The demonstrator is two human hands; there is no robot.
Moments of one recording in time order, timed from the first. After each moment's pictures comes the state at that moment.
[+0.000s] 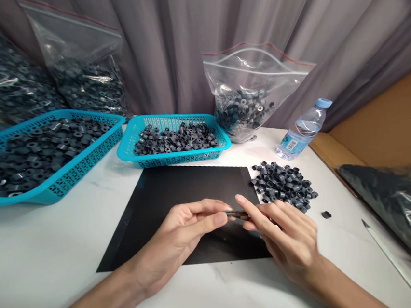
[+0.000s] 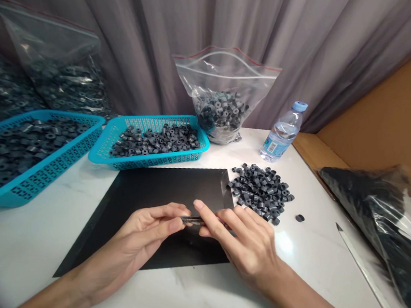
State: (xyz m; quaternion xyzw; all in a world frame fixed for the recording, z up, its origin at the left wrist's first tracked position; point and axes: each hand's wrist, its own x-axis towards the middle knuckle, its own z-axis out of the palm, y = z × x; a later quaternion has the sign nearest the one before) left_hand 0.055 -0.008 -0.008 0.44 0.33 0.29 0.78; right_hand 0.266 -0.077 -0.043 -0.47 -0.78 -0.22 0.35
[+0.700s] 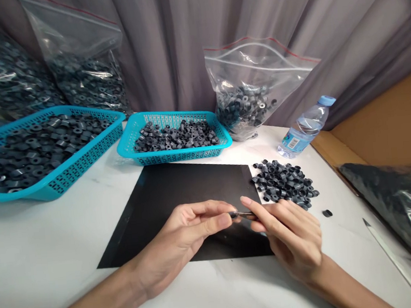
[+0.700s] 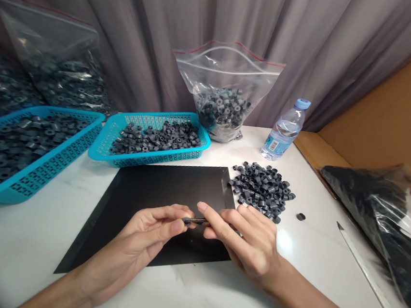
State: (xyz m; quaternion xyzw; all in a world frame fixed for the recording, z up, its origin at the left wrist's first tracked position) left_hand 0.055 -0.011 -0.010 0.42 0.32 0.27 0.80; right_hand 0.270 -0.079 -0.047 -0.46 -0.78 -0.18 0.38
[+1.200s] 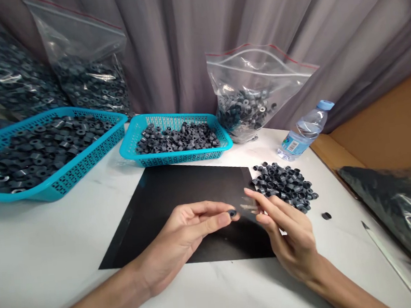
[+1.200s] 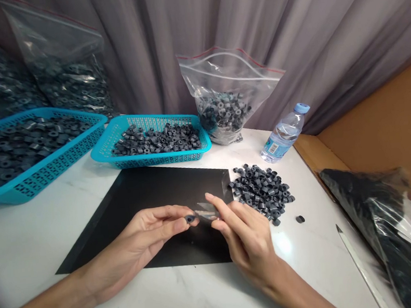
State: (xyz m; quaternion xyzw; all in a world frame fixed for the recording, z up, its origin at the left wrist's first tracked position) left_hand 0.058 -0.009 -0.009 0.43 0.34 0.27 0.79; right_hand 0.266 -0.076 -0.048 -0.49 -0.75 -0.03 0.45
